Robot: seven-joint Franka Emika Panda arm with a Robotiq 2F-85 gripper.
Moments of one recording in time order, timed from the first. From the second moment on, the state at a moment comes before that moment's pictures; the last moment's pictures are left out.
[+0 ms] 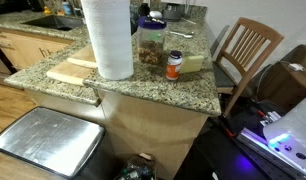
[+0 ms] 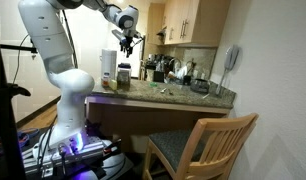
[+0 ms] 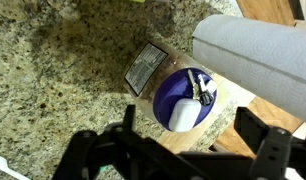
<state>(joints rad) 0.19 -0.35 0.14 -2.13 0.43 2.08 0.20</state>
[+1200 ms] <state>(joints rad) 0.20 -0.24 0.26 -2.12 0.28 2.37 0.40</state>
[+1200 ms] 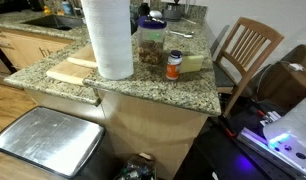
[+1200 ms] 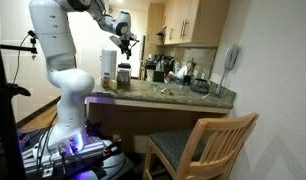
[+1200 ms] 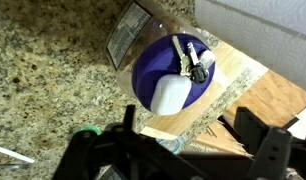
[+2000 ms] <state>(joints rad) 0.22 -0.14 0.31 -2.13 0.13 2.53 0.57</state>
